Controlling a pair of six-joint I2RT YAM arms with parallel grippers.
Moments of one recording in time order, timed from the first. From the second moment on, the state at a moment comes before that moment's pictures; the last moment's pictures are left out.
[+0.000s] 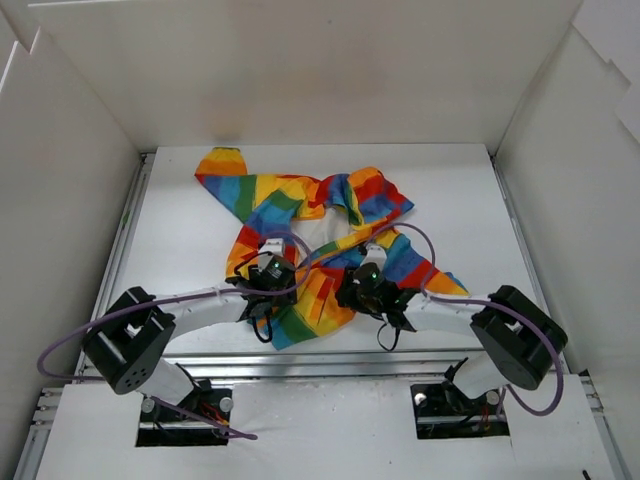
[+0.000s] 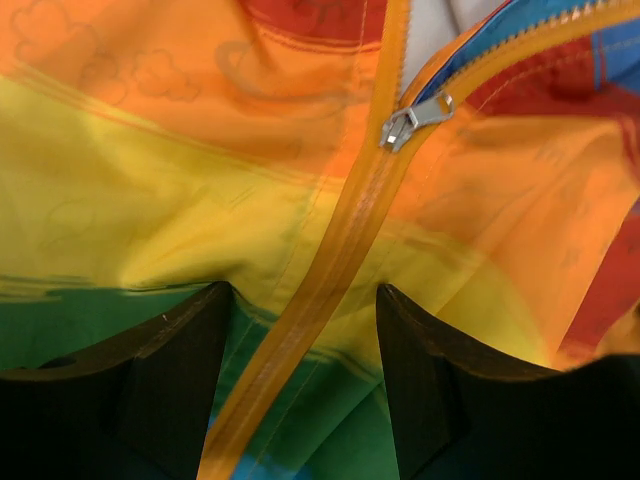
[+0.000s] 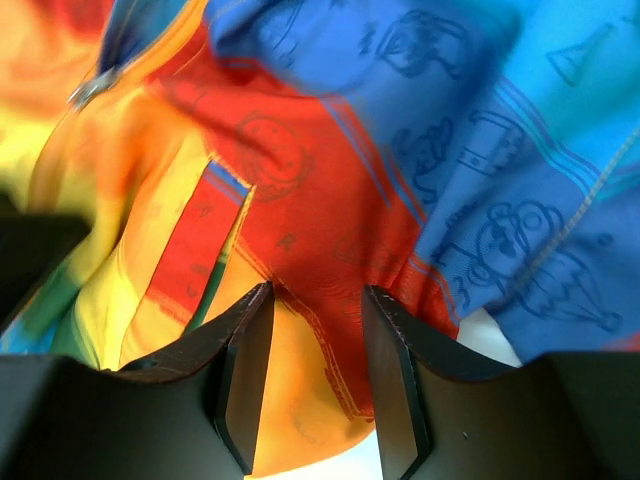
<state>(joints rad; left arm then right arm) -0.76 1.48 0.71 -0.17 -0.35 -0.69 0.77 1.47 0.51 0.22 0.15 0.72</state>
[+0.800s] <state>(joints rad) -0.73 1.56 0.72 0.01 -0.29 -0.62 0.92 1.28 0.48 -0.05 0.14 0.77</state>
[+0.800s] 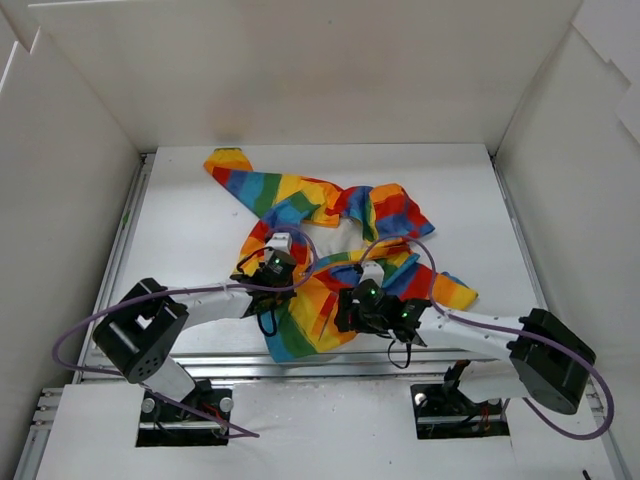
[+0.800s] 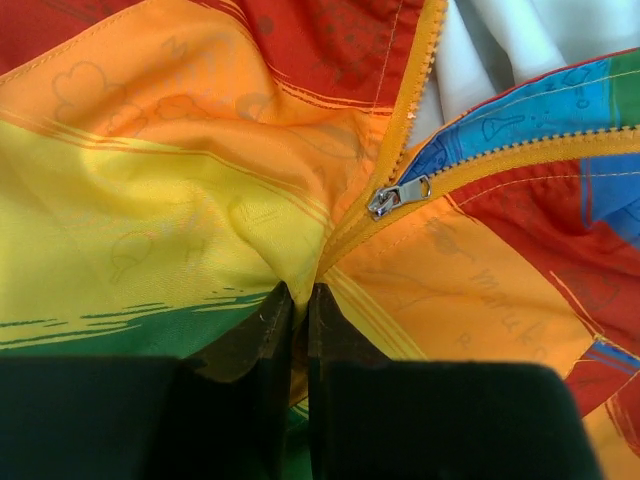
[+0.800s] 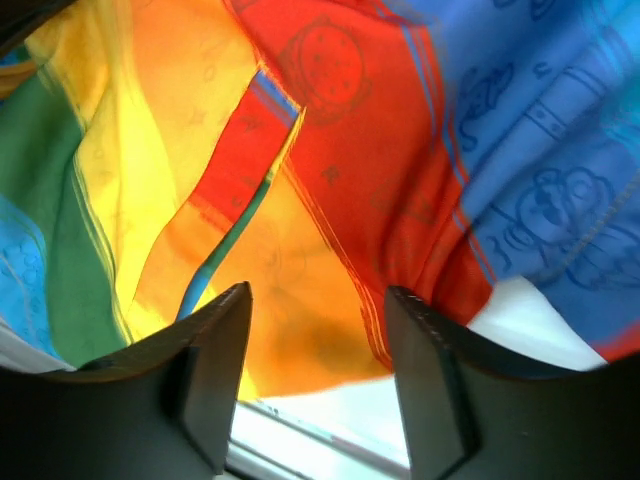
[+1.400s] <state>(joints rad) -0.64 1.30 0.40 0.32 -0.09 -0.65 0.81 1.56 0.85 0.13 -0.17 0.38</state>
